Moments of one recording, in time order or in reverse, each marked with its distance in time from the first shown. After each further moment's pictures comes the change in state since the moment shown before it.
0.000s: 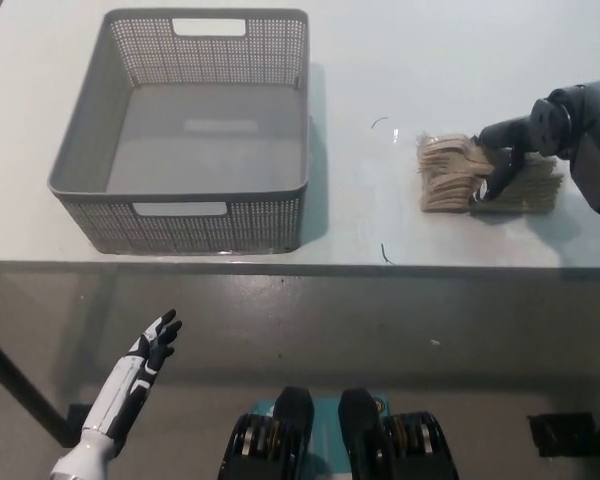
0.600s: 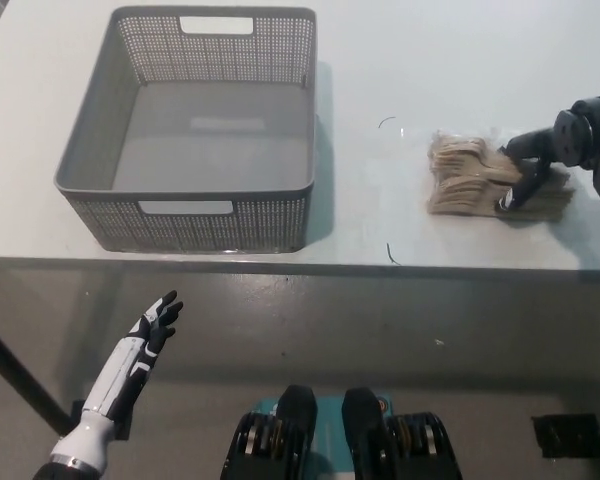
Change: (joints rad) left_arm -0.036 0.007 0.001 0.007 -0.005 -0.006 -0.005; right_arm 0.021 -0.034 0.014 0.012 -0.002 0.006 0.003
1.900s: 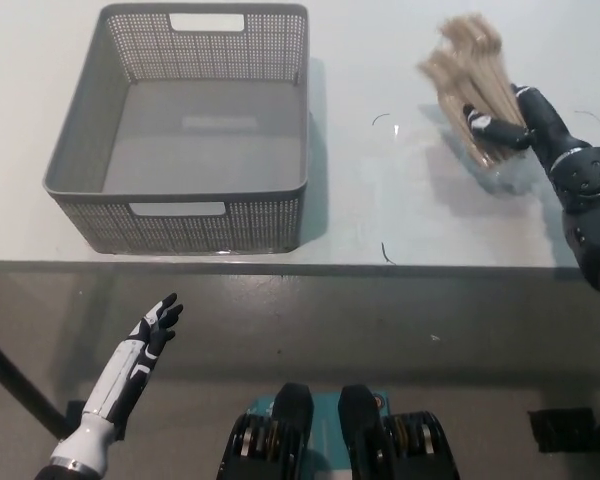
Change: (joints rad) left_arm 0.000 -0.001 0.000 0.003 0.000 0.001 0.000; right_arm 0.131 0.090 -0.926 0.013 0.373 -0.093 -0.564
